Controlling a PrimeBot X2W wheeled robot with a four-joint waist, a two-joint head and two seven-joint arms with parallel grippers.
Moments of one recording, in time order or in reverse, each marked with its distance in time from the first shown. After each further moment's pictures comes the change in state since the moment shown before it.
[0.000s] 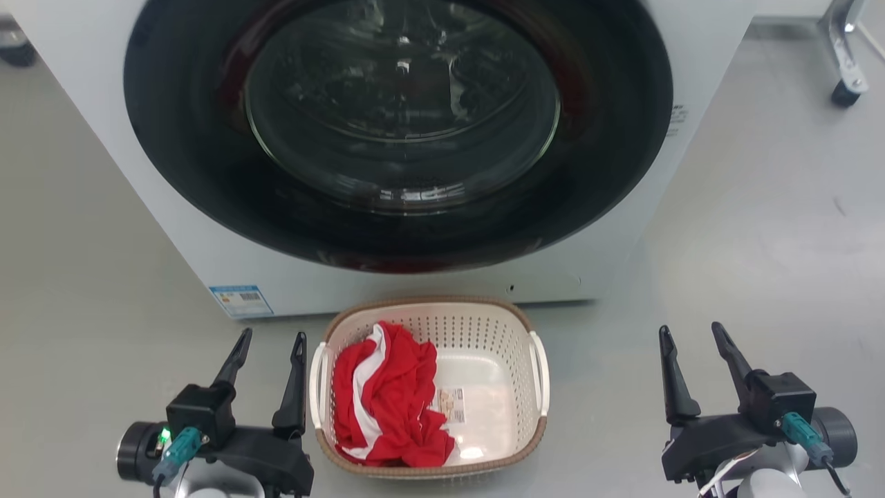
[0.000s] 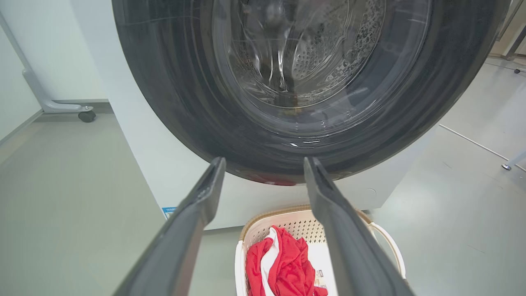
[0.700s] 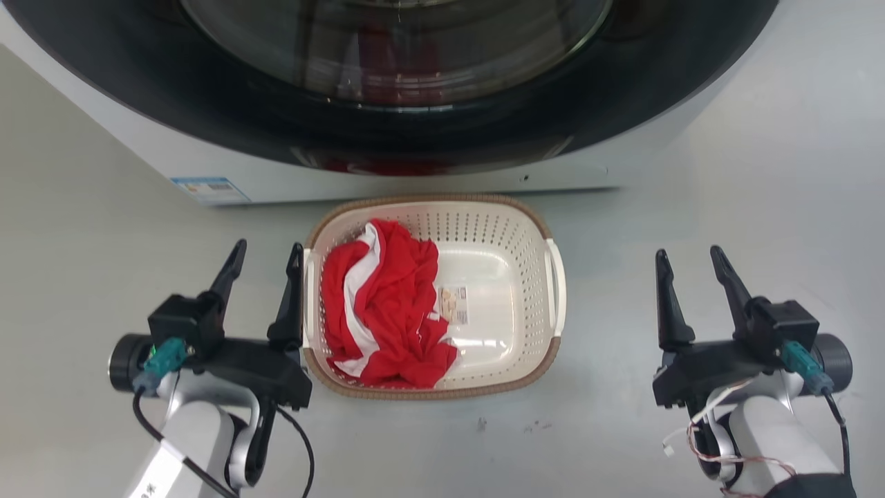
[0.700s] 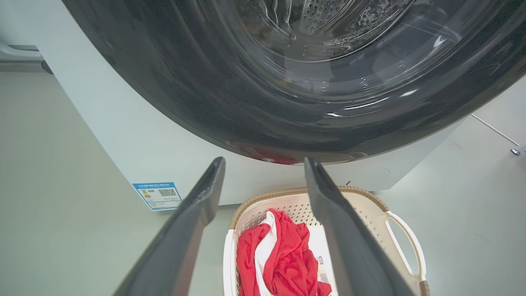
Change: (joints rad) left arm -0.195 -0.017 0.016 0.044 -0.036 -0.036 0.024; right arm -0.168 0.015 -0.006 0.038 -0.002 0.001 0.000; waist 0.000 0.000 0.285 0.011
